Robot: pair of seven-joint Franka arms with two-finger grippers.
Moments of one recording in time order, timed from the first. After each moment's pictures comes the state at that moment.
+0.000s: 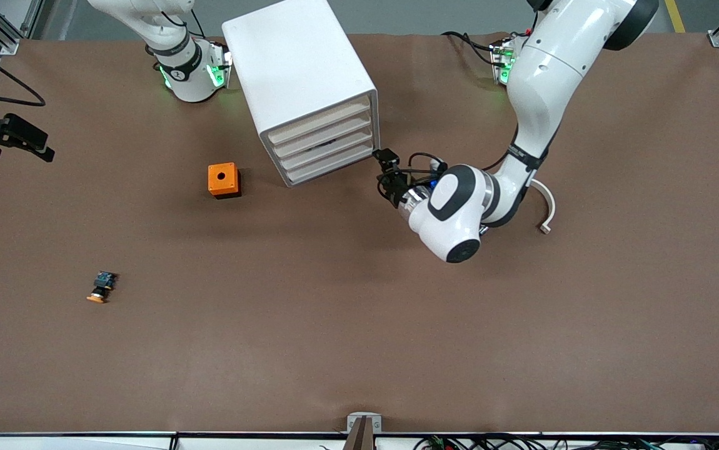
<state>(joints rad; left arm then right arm) -0.43 0.75 -0.21 -1.49 -0.81 1.58 -2.33 -0.05 -0.10 -0.02 -1.68 0.02 1.57 -0.01</state>
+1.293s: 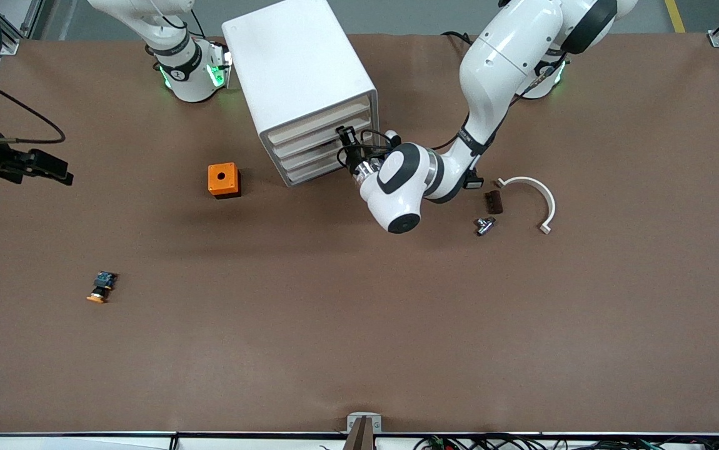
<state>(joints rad) -0.59 0.81 -0.20 -1.48 -0.92 1.61 -2.40 -0.05 0.05 -0.02 -1.65 0.01 1.58 -0.01</state>
